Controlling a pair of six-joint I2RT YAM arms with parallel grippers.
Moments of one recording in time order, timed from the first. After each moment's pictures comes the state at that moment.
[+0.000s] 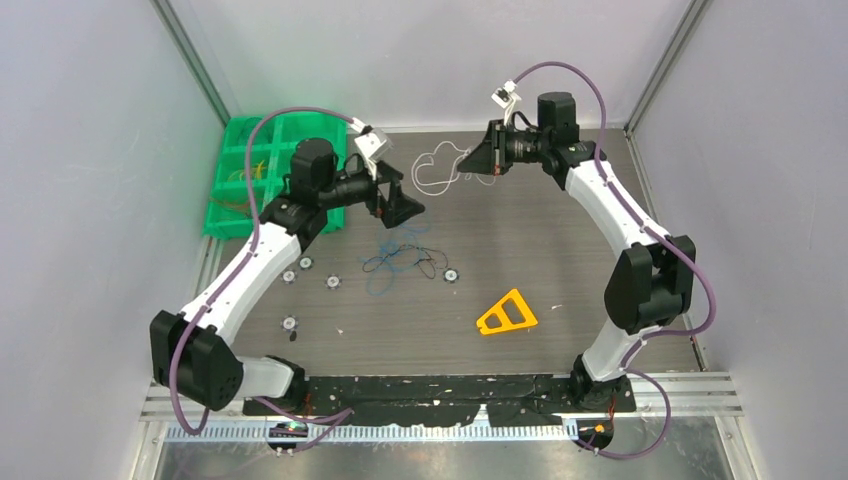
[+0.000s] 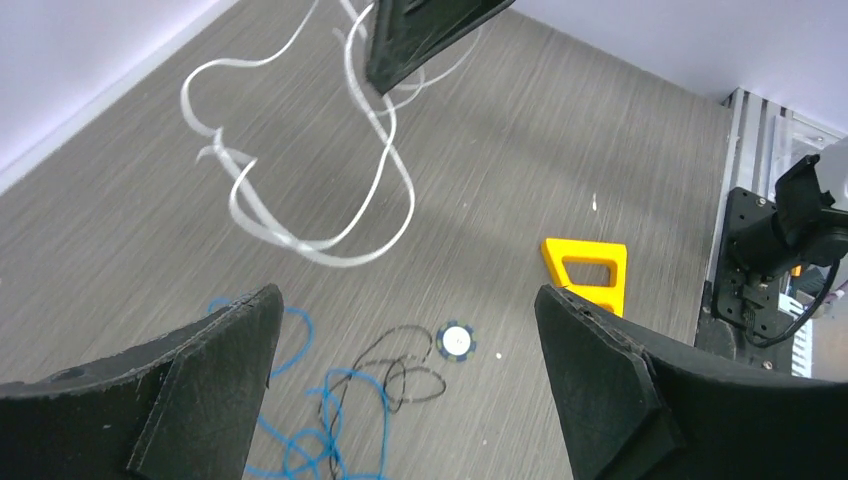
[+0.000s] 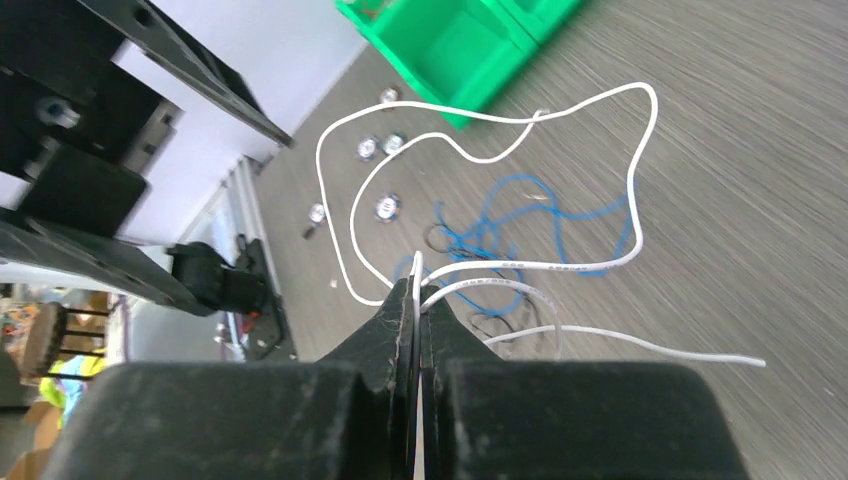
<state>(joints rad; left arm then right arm) -0.37 1.33 1.18 -0.14 0.74 0.06 0.23 1.73 1.55 -0.34 -0.95 0.19</state>
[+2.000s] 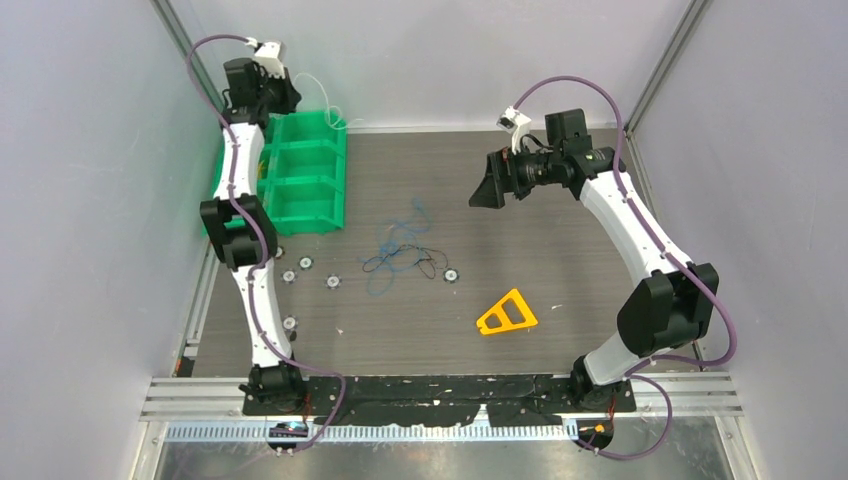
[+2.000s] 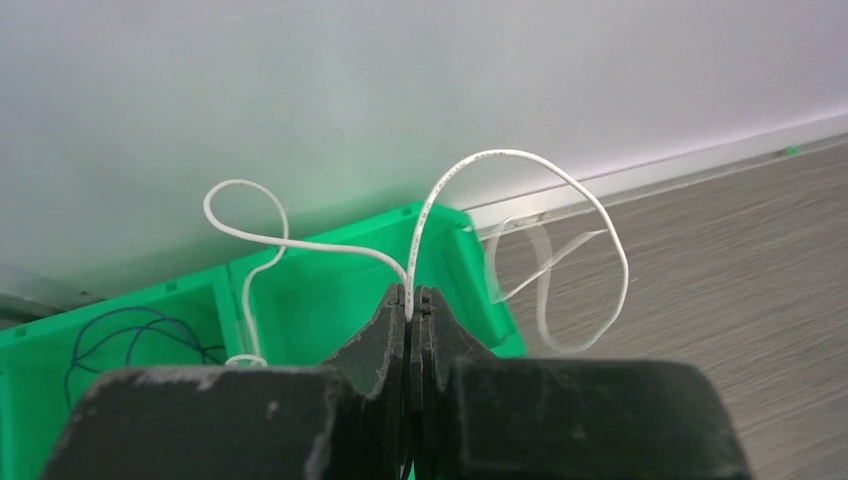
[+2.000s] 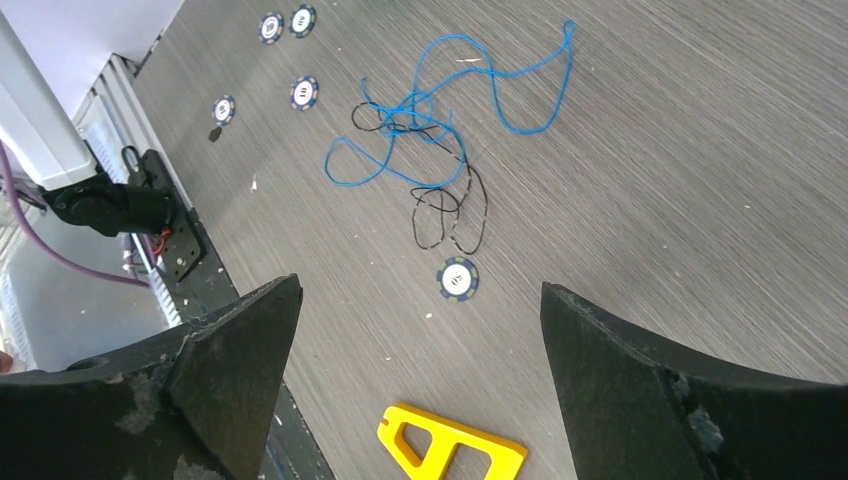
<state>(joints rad) 0.14 2.37 2.38 -0.32 0.44 0.05 0.23 1.57 1.49 -0.69 -0.78 -0.08</state>
